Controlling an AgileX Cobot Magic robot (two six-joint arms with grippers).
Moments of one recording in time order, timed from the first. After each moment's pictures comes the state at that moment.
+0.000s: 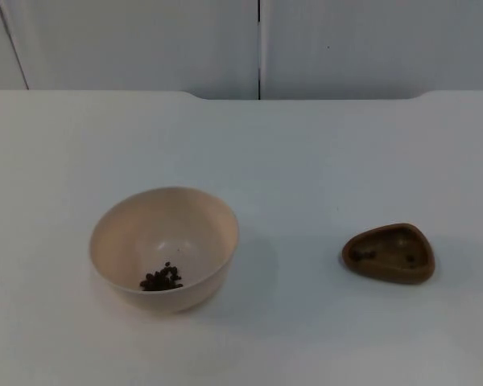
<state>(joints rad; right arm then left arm) 0.40 0.45 -0.59 0.01 0.60 0.07 -0.31 0.39 -0.71 -0.01 0.87 -0.11</state>
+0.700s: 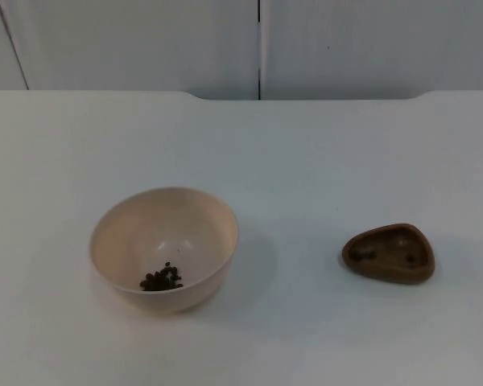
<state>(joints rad) 0.40 0.16 -0.54 0.08 0.80 -0.09 -0.31 0.02 -0.63 -0.01 1.02 -0.02</state>
